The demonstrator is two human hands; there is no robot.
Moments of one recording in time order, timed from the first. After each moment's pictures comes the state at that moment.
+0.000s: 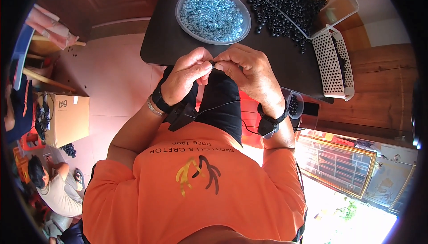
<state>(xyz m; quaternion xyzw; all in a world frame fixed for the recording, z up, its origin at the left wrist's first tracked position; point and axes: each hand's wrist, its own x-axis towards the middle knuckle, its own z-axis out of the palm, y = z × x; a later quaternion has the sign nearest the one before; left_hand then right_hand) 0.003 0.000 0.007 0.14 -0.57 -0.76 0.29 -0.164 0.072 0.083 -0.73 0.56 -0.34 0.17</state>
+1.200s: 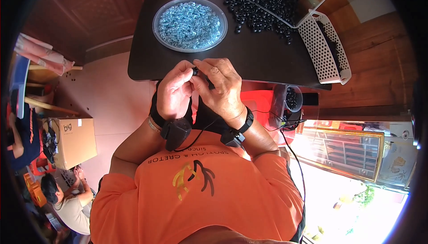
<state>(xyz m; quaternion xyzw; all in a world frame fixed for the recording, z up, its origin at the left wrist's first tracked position) -0.013 0.024 0.014 0.14 -0.31 -0.88 0.33 -0.140 0.083 0.028 -0.66 0.56 -0.49 -0.09</state>
